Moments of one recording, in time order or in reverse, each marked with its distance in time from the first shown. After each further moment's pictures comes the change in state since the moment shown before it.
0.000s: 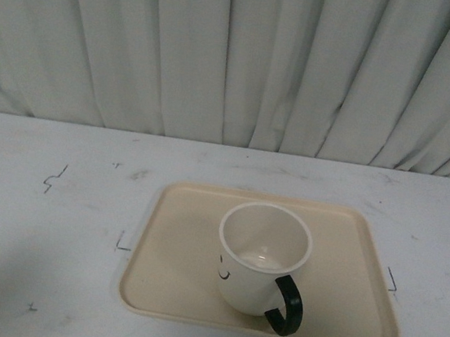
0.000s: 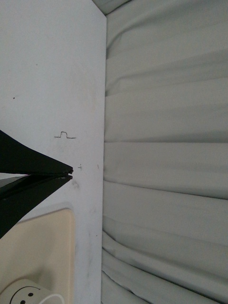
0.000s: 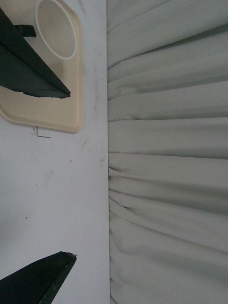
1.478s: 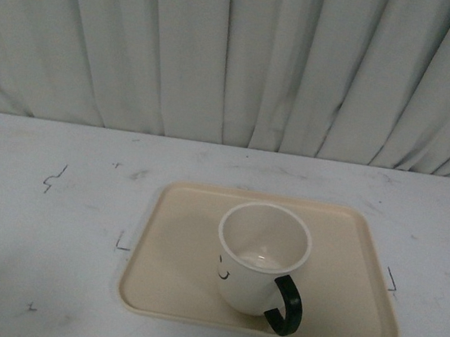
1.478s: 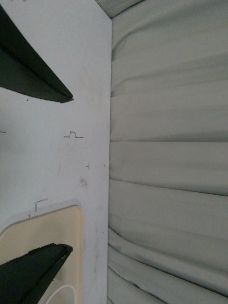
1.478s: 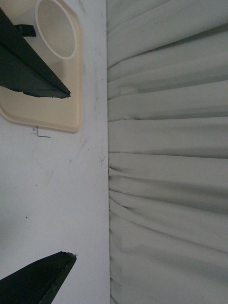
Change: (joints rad) left arm 0.000 -0.373 0.000 -0.383 0.002 0.000; right arm 0.000 0.000 0.000 0.000 0.000 0.000
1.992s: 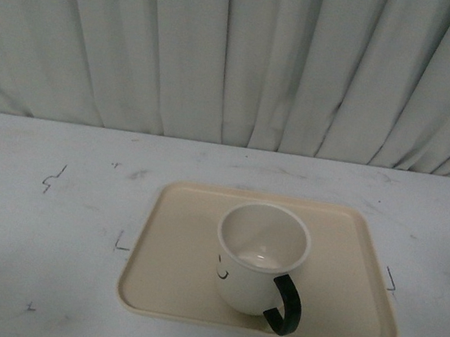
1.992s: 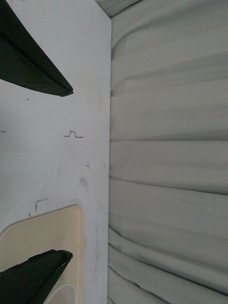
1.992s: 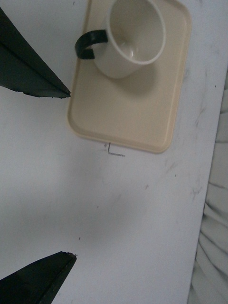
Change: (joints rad) left arm 0.000 0.000 0.000 0.000 0.000 0.002; right arm 0.130 0.903 0.517 -0.195 0.032 -0.090
